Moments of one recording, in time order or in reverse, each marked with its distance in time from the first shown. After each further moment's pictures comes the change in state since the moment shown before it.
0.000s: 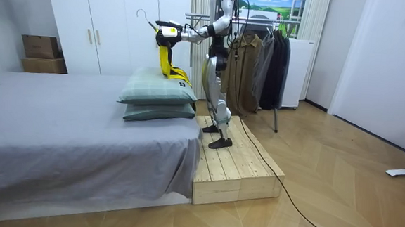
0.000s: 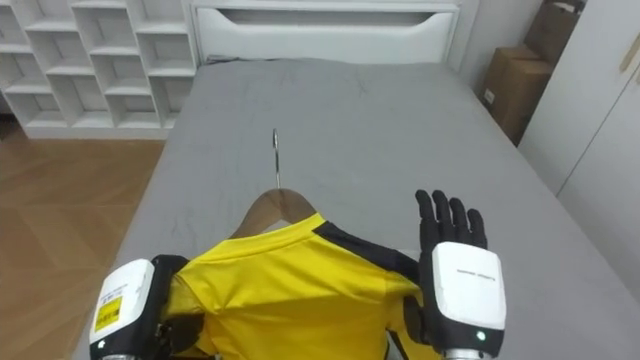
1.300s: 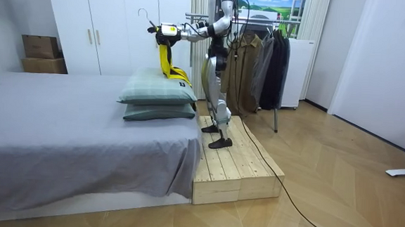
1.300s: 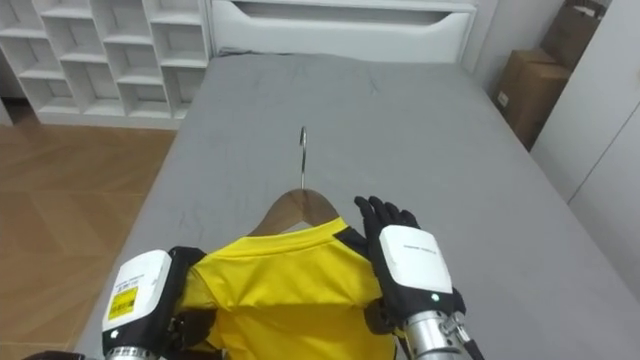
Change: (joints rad) left arm -0.009 0.004 -0.026 -0.046 0.059 -0.005 -0.025; right arm -0.120 -0.026 0.086 -0.045 0.123 -0.013 0.436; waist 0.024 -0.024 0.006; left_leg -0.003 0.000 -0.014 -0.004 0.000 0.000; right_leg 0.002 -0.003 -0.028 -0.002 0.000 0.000
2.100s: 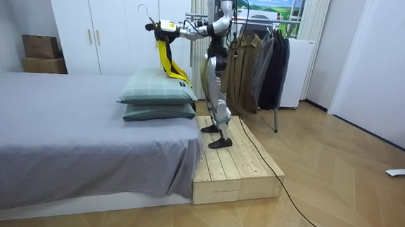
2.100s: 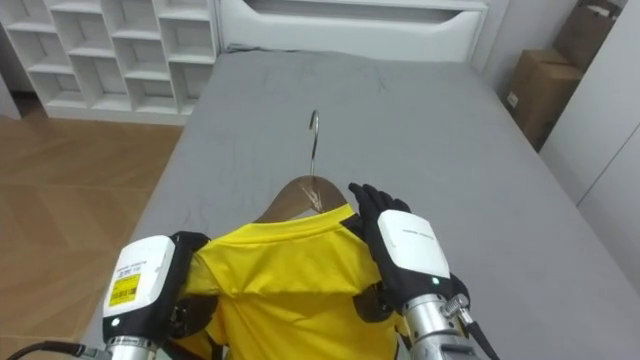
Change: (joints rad) left arm -0.004 0.001 -0.002 -0.054 0.065 0.002 0.010; right arm -0.017 0.001 -0.033 -0.053 0.077 -0.006 0.061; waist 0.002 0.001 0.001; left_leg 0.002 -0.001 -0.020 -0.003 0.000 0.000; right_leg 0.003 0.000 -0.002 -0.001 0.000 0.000
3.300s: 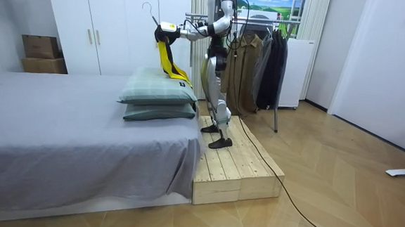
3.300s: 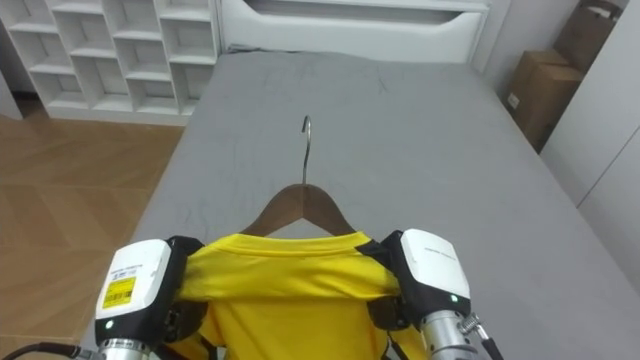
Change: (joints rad) left arm 0.006 0.013 0.011 0.005 0.042 0.020 -0.008; right arm 0.036 0.003 -0.038 0.039 0.001 0.056 0.001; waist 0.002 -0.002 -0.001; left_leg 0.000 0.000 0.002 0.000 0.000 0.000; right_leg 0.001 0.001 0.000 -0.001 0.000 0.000
